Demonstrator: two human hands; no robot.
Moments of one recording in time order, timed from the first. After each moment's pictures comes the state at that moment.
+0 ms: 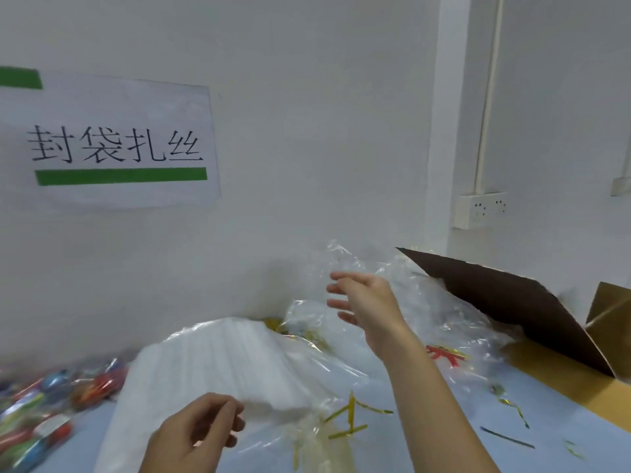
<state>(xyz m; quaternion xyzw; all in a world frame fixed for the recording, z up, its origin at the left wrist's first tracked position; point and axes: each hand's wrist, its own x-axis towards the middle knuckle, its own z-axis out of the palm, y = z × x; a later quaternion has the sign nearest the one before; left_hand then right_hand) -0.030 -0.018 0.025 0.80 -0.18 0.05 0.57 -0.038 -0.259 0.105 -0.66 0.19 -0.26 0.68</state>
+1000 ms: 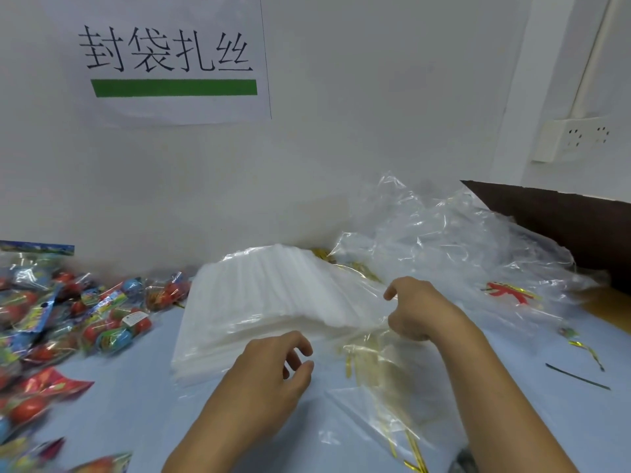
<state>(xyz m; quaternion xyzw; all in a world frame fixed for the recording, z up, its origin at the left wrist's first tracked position) -0.036 -0.005 0.002 0.91 -0.27 -0.03 0.31 -0.049 -0.240 0.035 -0.94 0.26 0.02 0.24</state>
